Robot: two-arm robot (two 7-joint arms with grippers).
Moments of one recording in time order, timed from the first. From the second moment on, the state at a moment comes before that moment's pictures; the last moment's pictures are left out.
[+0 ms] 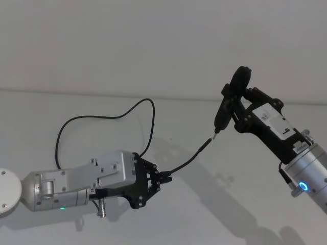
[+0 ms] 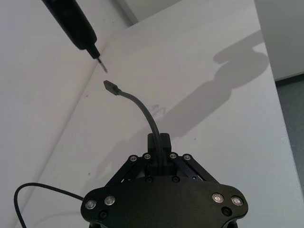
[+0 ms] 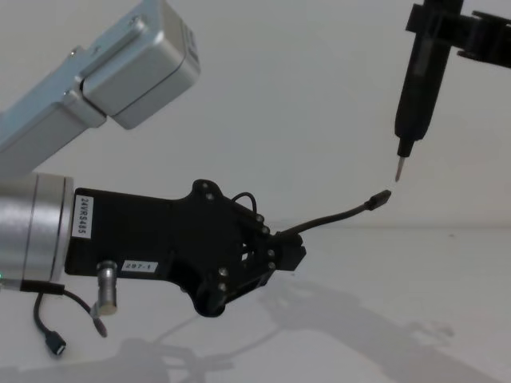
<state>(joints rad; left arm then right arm) -0.39 0.63 0.61 -1.69 -0.14 -0.13 -0.72 0.09 0.39 -0.23 -1.88 0.54 0.07 0.33</state>
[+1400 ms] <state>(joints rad) -0.39 0.63 0.61 -1.69 -0.14 -0.14 -0.72 0.18 0.43 -0.29 -1.80 0.53 0.08 0.33</state>
